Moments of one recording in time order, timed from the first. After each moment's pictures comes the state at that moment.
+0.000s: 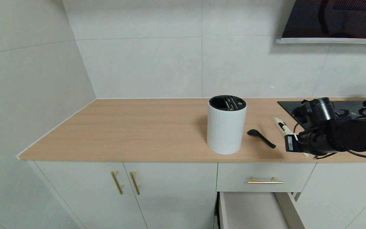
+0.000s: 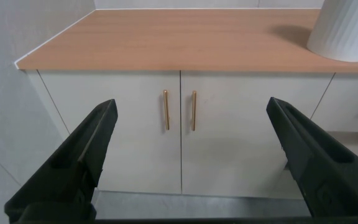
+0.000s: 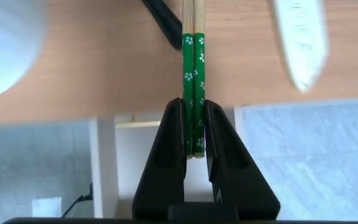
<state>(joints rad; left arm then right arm) 0.00 0.00 0.00 0.00 0.02 0.00 0.20 1.89 -1.07 -0.06 -0.22 0.20</state>
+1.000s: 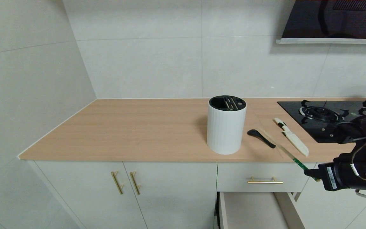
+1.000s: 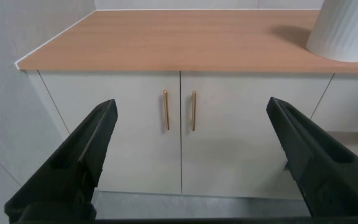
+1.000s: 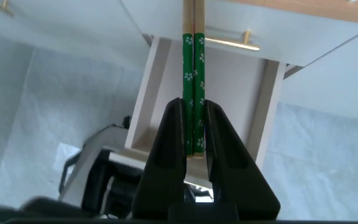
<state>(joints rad) 0.00 0.00 0.00 0.00 0.02 0.00 0.25 1.44 -0.71 0.02 0.06 0.05</state>
